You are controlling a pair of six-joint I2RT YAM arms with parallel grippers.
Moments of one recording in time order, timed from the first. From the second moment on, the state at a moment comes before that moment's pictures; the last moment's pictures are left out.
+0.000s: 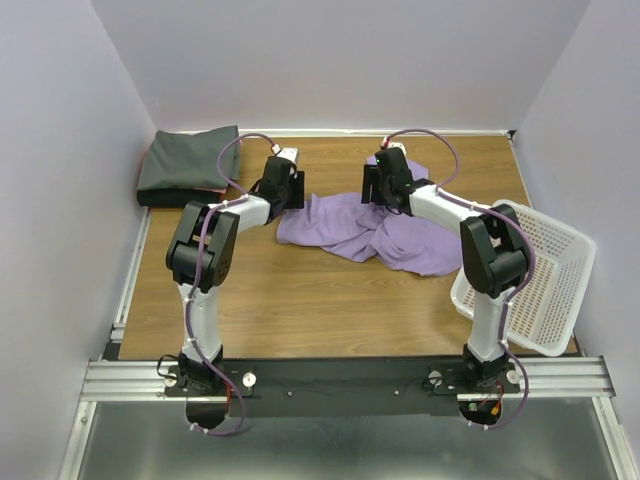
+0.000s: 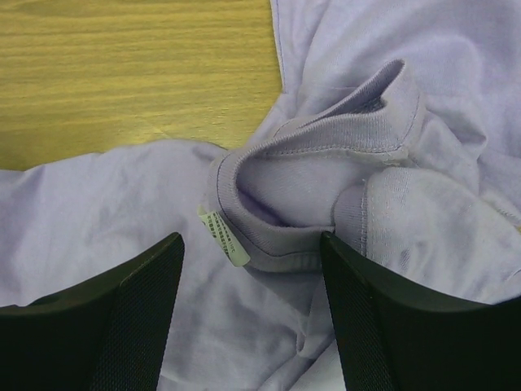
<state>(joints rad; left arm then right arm) -0.34 2.03 1.26 0.14 -0.05 -0.21 0.43 1.98 1.40 -0.15 0.20 0.34</state>
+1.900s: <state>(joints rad) -0.35 0.77 0.58 0.14 -0.52 -0.30 0.29 1.06 0.92 -0.24 0.47 0.40</state>
